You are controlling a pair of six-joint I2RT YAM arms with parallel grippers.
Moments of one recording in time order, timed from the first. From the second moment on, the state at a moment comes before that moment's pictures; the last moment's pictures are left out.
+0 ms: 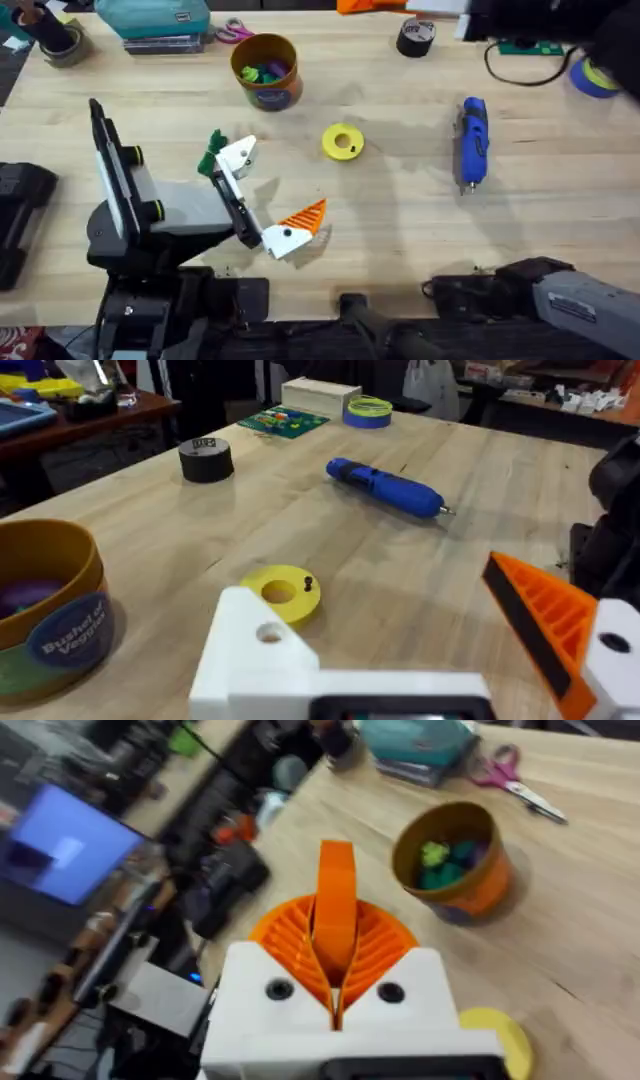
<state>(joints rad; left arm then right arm) -0.01 0.01 0.01 -0.10 1.03 0.05 0.21 1.21 1.02 -0.11 -0.90 0.42</state>
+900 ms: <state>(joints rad) -0.01 0.01 0.01 -0.10 1.03 0.05 0.17 1.56 0.58 0.77 -1.47 1.14</state>
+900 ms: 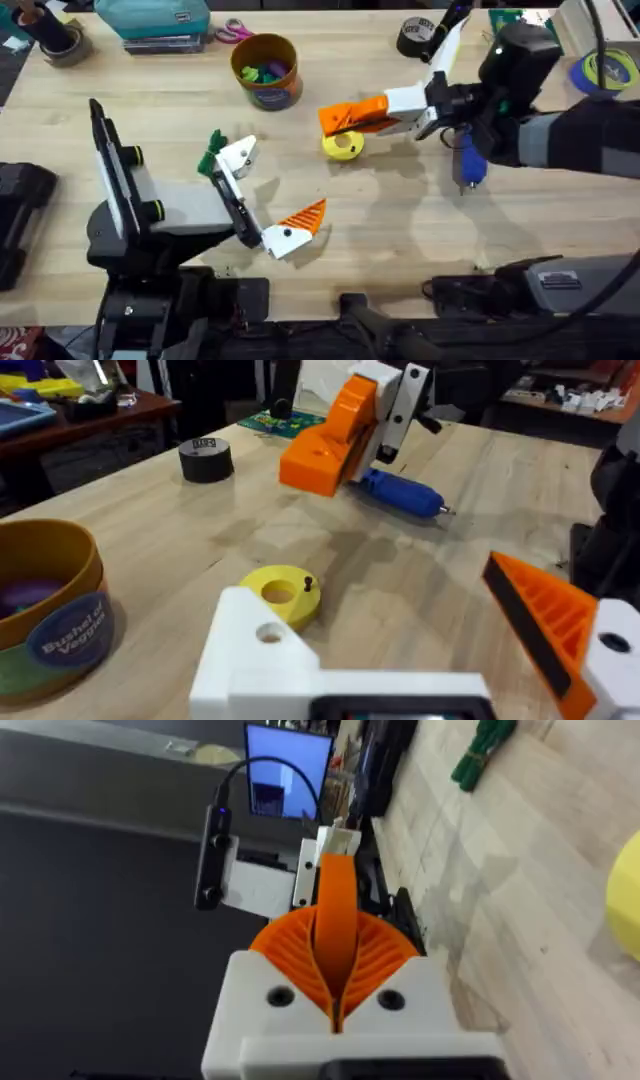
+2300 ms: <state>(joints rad) -0.01 0.01 0.01 -0.10 1.03 0.05 0.37 1.84 0.57 1.43 -1.44 1.55</state>
